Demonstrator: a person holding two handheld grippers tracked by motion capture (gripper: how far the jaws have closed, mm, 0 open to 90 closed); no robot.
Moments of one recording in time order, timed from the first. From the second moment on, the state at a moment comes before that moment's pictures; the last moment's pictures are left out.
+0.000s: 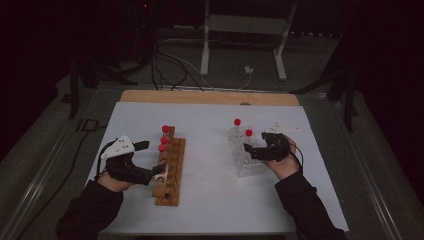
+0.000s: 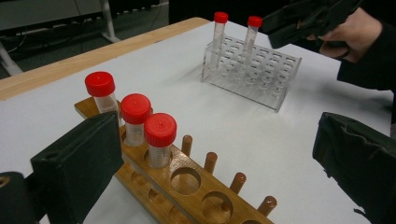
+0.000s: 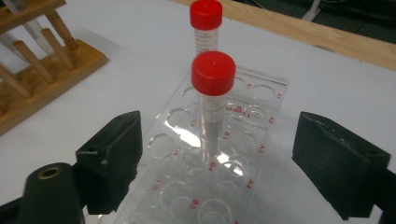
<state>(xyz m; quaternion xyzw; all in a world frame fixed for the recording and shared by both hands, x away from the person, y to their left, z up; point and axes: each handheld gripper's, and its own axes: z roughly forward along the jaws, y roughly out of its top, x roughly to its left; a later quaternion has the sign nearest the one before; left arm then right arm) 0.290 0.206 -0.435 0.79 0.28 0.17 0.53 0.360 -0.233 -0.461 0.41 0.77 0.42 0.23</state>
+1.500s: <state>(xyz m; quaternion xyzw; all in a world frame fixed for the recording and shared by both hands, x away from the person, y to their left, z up) 0.290 0.206 -0.434 0.79 0.27 0.16 0.52 0.361 -0.225 -0.448 0.38 0.78 0.43 0.25</state>
